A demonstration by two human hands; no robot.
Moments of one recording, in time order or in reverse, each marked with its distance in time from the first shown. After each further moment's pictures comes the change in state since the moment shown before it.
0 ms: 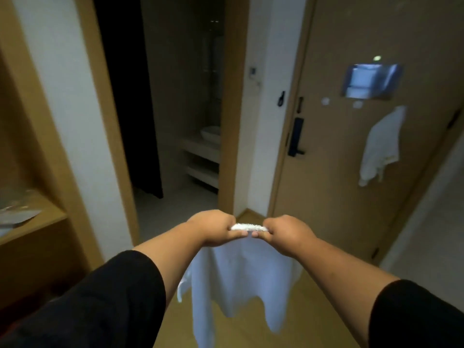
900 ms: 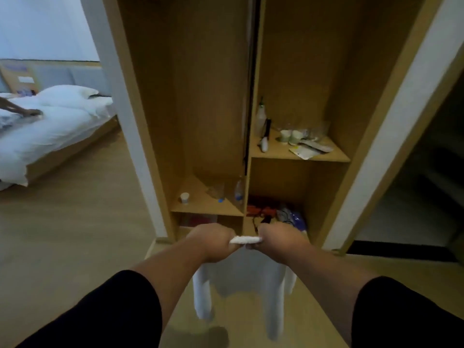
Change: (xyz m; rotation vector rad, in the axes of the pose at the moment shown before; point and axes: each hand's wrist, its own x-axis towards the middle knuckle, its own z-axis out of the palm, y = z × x) left_hand -0.750 -0.136 0.145 -0.207 -0.034 -1.010; right_hand -0.243 -0.662 0.121 -0.037 -0.260 -0.930
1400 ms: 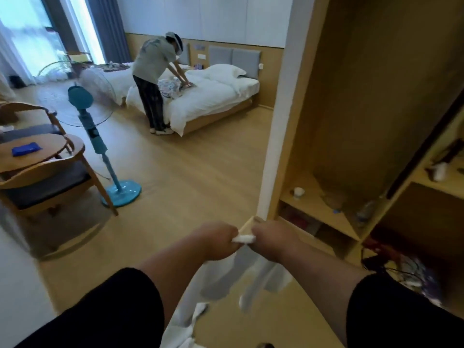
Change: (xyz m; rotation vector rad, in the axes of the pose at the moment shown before) left_hand -0.240 -0.199 0.054 -0.163 0.148 -0.575; right_hand 0.055 -0.326 0.051 -0.147 -0.020 -0.708
